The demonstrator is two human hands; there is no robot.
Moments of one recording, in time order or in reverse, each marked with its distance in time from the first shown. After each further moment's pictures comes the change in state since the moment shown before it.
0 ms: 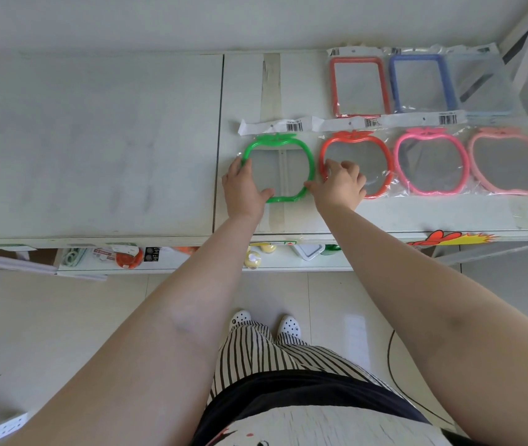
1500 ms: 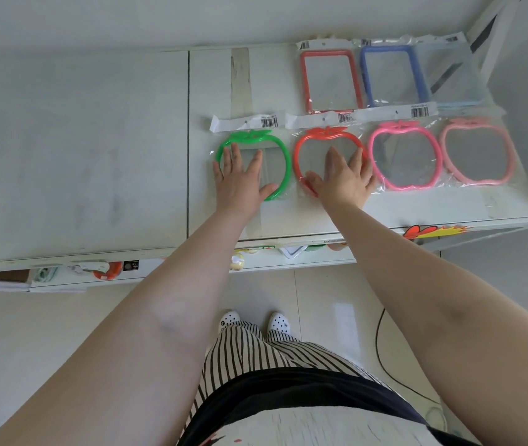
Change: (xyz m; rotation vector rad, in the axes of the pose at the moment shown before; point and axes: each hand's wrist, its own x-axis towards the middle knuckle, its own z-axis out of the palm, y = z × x) left_hand 0.017 0.029 0.017 0.413 -0.206 0.261; right_hand 0.033 0.043 -0.020 -0.155 0.042 -0.007
